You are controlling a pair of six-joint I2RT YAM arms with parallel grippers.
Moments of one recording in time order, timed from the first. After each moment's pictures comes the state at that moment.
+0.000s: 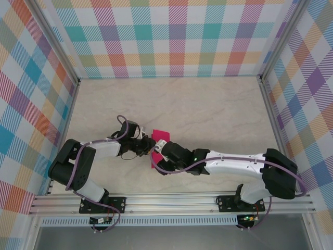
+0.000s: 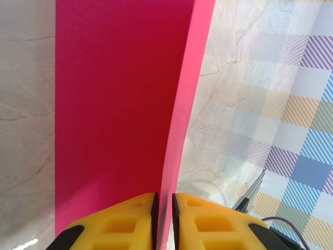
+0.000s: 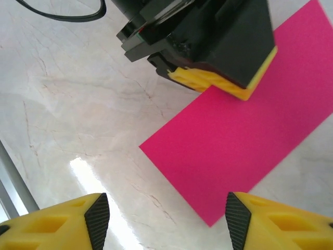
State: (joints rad) left arm -0.42 1.55 0.62 0.04 0.66 -0.92; right arm 1.20 1.44 0.88 -0.29 0.10 0.29
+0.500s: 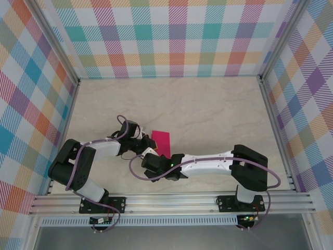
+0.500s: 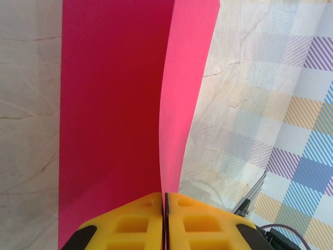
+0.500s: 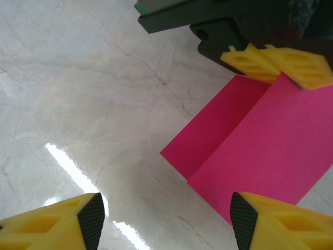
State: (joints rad) left arm -0.42 1.55 0.62 0.02 0.65 -0.92; right arm 1.32 1.73 1.08 -0.41 0.29 0.39
